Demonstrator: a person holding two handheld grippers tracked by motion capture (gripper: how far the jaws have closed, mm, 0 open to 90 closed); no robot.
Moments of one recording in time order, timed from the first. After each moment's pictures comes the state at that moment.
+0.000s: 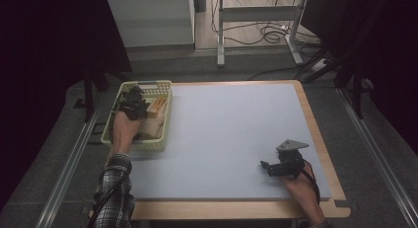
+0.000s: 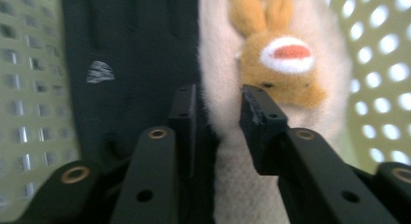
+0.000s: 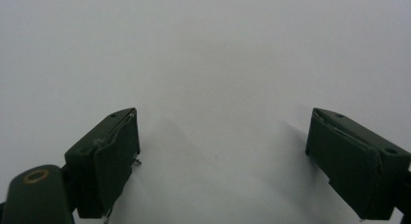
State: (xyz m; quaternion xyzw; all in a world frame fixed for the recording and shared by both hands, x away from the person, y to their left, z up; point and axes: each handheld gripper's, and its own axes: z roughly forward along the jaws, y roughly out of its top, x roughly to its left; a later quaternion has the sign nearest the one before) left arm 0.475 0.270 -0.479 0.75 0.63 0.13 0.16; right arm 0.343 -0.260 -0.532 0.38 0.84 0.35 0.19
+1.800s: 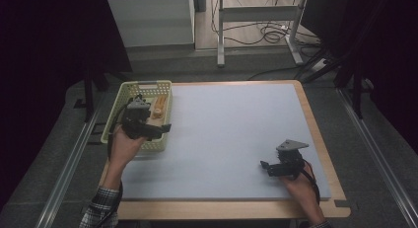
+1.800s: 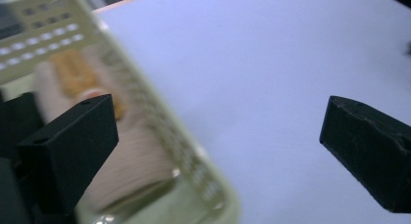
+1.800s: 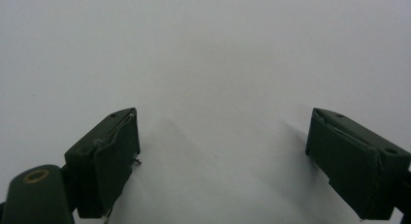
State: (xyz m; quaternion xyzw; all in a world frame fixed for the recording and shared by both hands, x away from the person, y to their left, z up) left arm 0.364 0.224 -0.432 0.79 0.42 0.15 0.41; right arm 0.343 -0.259 -0.532 0.38 0.84 0.35 0.19
